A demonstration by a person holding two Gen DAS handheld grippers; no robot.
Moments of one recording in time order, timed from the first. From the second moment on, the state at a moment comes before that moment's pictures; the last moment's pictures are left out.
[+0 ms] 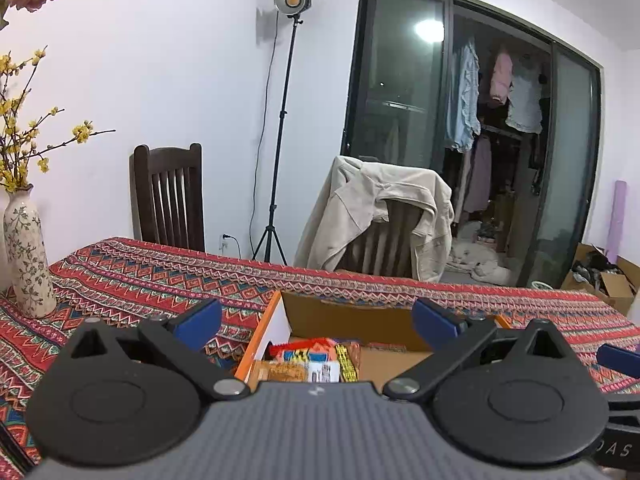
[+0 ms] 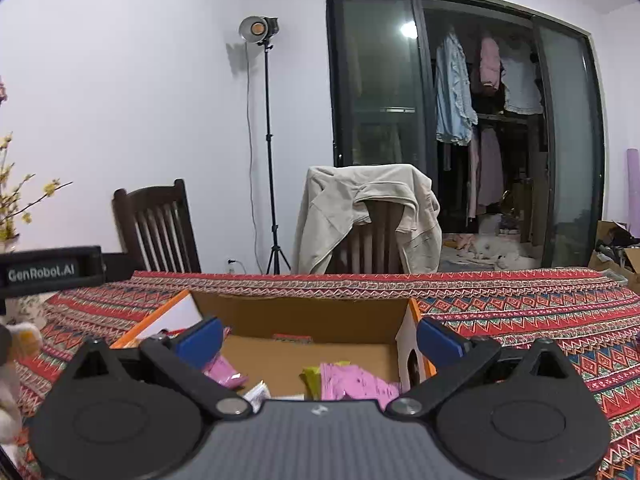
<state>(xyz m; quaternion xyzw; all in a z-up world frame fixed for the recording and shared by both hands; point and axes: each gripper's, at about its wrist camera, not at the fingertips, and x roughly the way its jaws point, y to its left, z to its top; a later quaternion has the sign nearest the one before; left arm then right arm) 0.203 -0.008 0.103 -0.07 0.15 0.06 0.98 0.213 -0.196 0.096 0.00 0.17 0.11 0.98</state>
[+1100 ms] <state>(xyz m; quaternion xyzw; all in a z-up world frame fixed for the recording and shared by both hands) 0.106 0.014 0.011 -0.04 0.22 0.04 0.97 0.115 -0.240 0.020 0.01 0.28 0.12 0.95</state>
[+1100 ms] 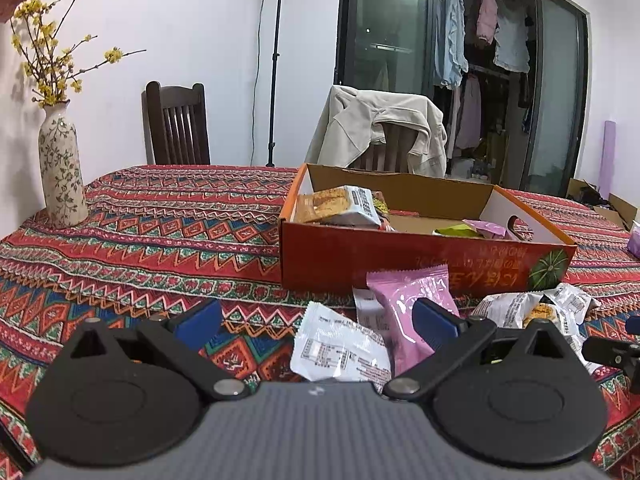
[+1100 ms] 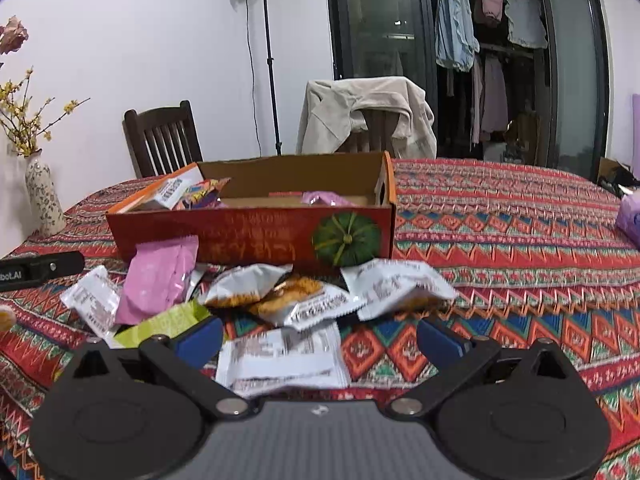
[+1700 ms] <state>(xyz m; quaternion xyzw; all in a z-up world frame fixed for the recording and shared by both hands) 0.107 0.027 0.005 -0.08 0.22 0.04 0.97 0.125 -0.226 0.017 -0.02 0.30 0.11 0.95</state>
